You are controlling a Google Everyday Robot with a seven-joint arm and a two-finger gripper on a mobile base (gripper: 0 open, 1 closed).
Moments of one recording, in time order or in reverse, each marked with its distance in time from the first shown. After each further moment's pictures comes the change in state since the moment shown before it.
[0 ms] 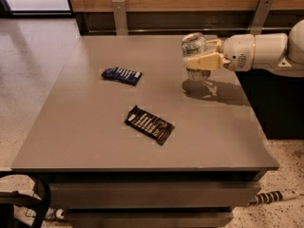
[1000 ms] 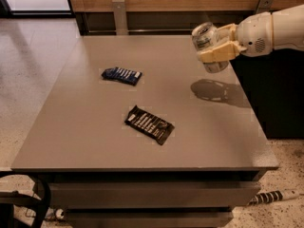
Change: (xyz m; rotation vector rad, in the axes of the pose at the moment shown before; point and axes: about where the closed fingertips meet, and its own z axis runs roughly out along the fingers) arm -0.022 0.001 -0.035 0.038 0.197 -0.148
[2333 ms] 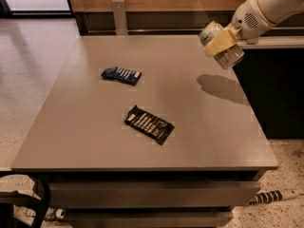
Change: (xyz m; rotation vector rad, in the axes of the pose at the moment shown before) arm 0.022 -0.030 -0.016 0.219 0.495 0.320
